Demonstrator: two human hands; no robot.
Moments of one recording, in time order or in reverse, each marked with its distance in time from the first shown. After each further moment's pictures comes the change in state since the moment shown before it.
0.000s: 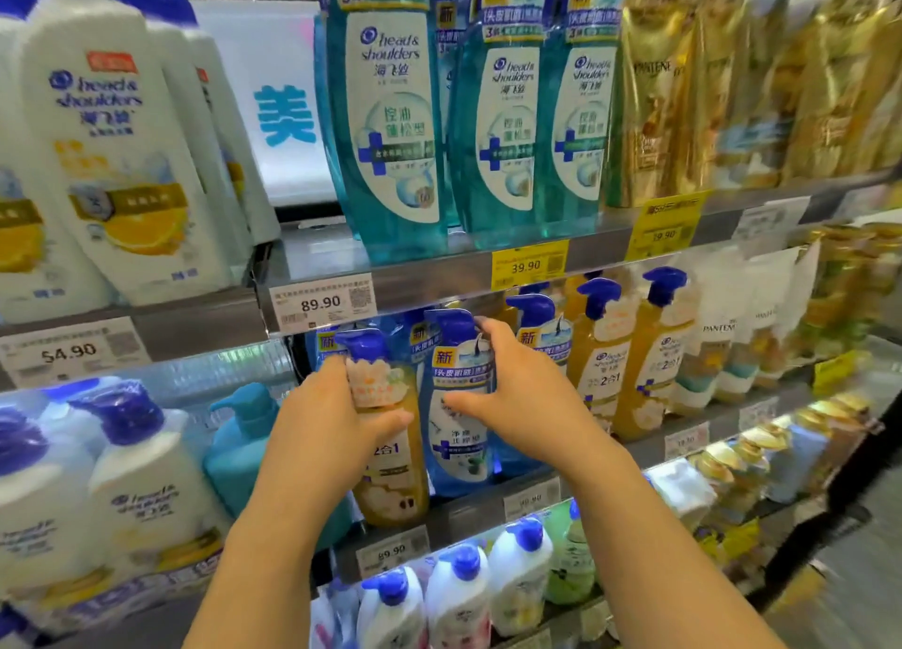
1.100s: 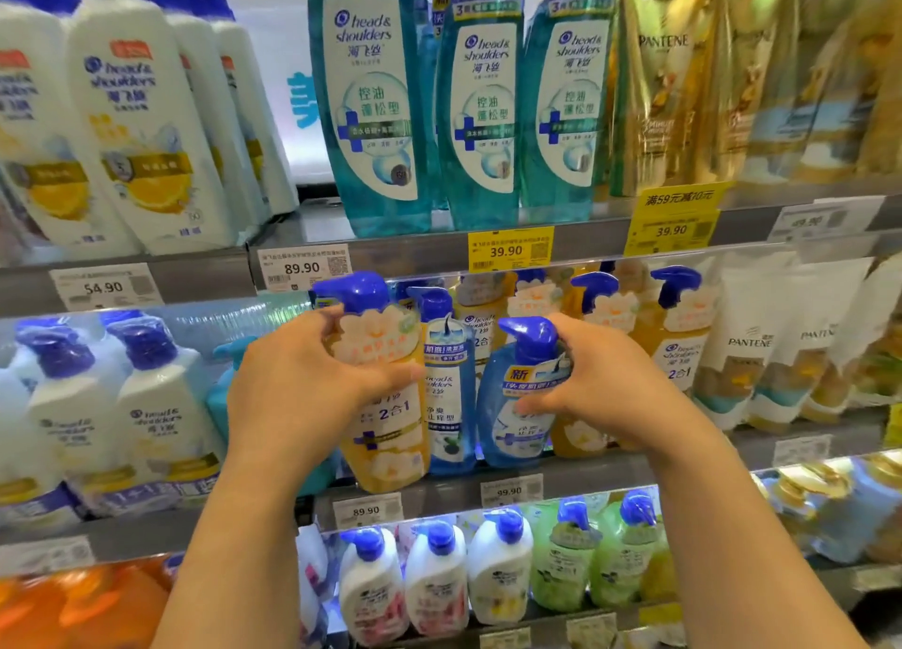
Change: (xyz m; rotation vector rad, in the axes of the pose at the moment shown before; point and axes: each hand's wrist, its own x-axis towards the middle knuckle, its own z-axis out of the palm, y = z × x) left_hand -0.044 0.065 -0.007 -0.110 0.290 -0.155; right_hand -0.001 0.076 -0.078 -0.017 -0.161 -0.177
